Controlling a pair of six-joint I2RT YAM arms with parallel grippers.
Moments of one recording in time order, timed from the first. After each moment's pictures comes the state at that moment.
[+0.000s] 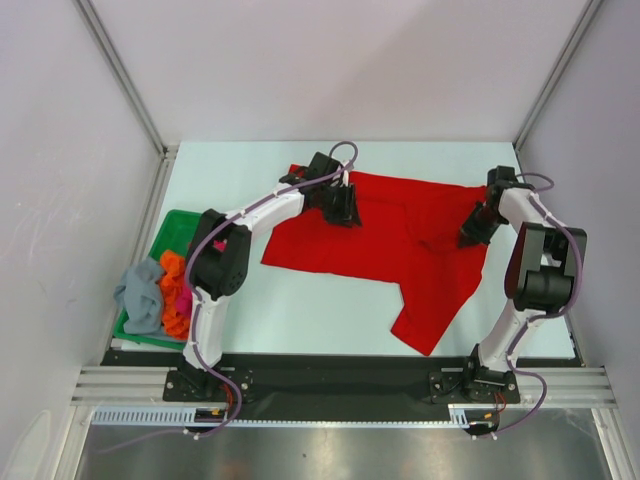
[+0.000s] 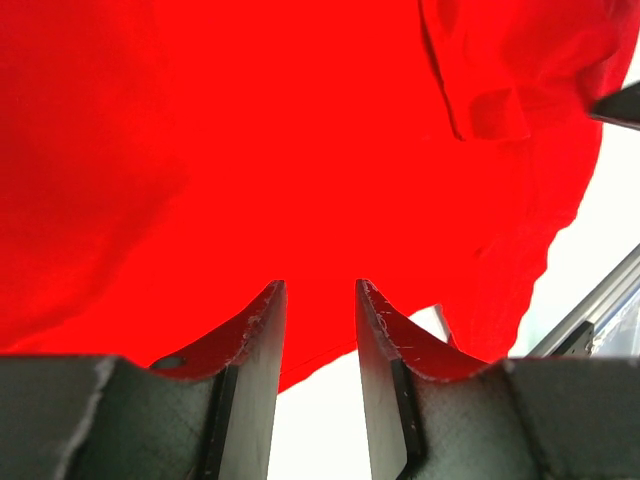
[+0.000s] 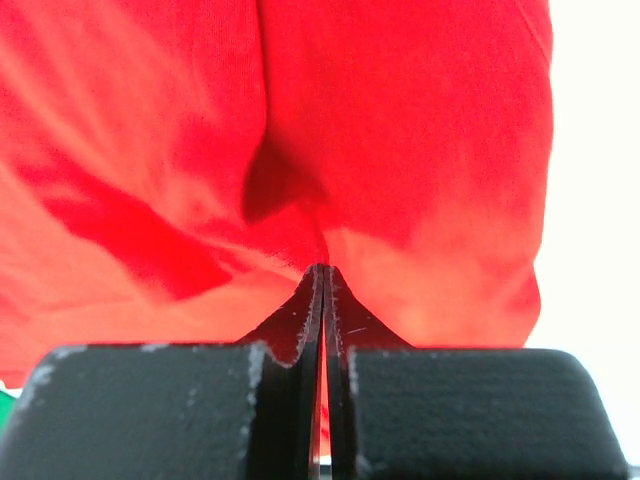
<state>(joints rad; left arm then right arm) -0.57 2.13 1.72 -0.48 0.37 -0.49 -0.16 1.85 1.32 -0.77 -0.12 0.50</state>
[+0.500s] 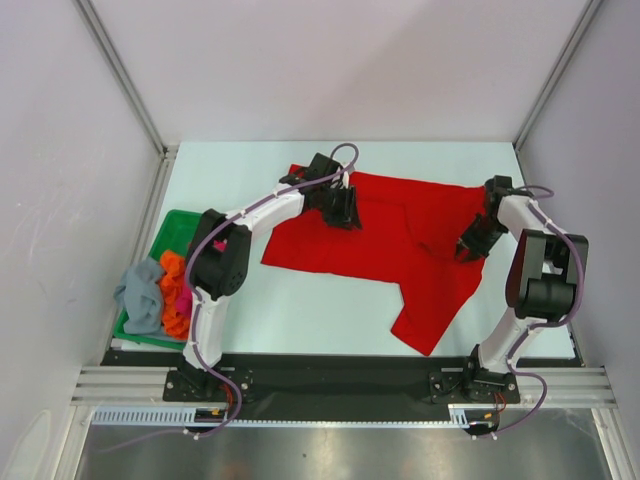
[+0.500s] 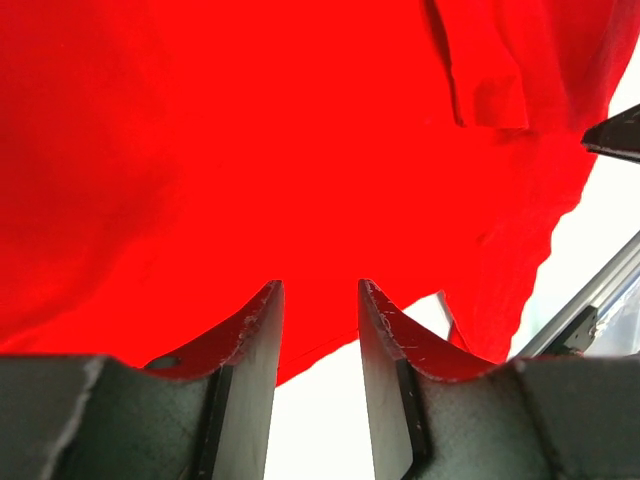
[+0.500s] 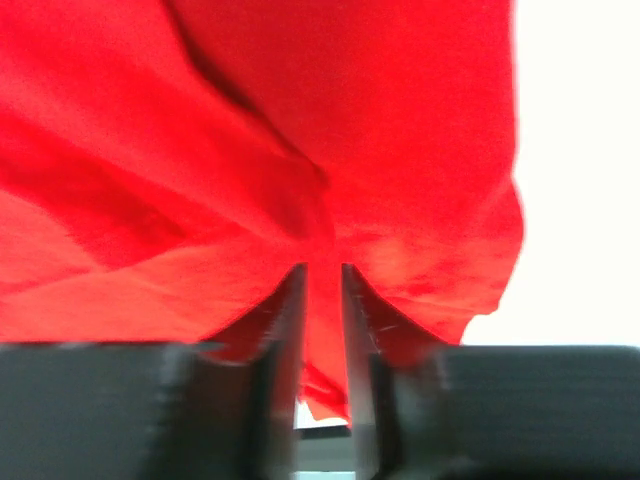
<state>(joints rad) -0.57 2.13 1.72 -0.50 0.40 -0.47 -0.15 1.77 1.23 -0.85 -0.11 0.57</state>
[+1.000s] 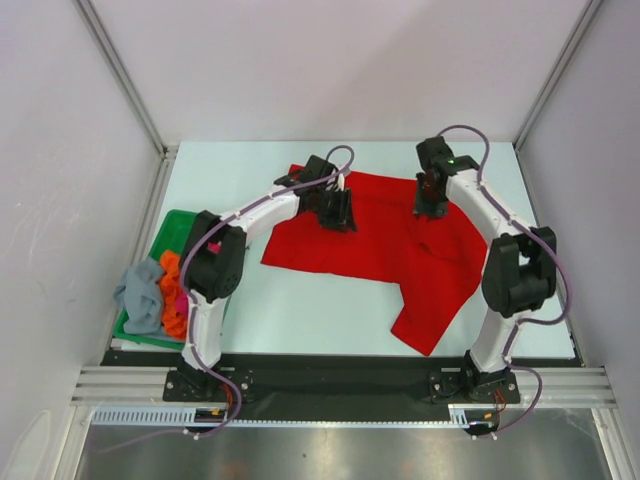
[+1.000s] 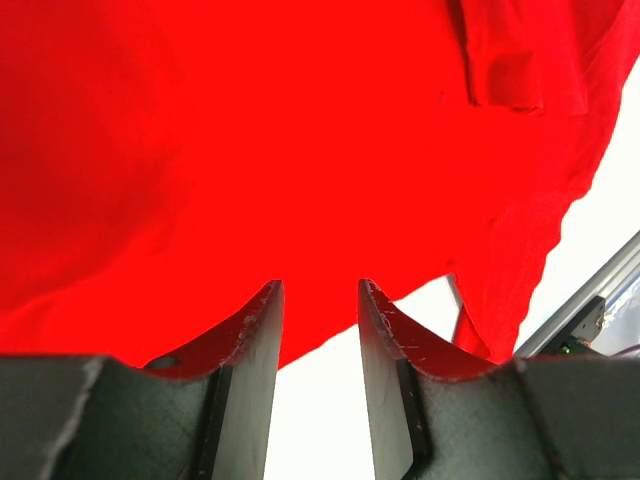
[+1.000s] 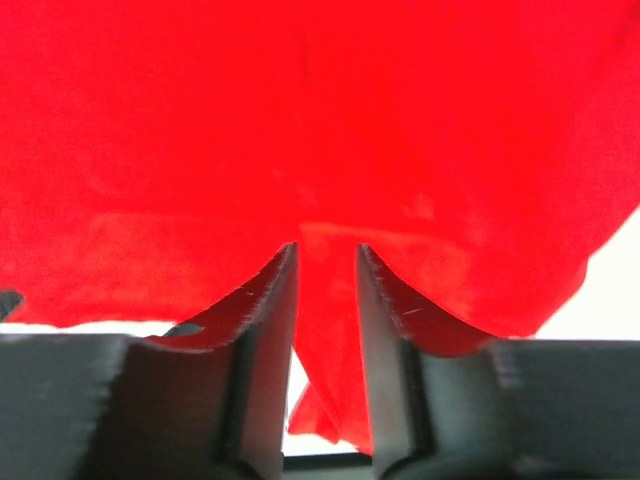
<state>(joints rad) -0.56 2.09 1.66 -0.50 0.40 -0.45 0.24 1.81 1.57 -0.89 0.15 0.39</state>
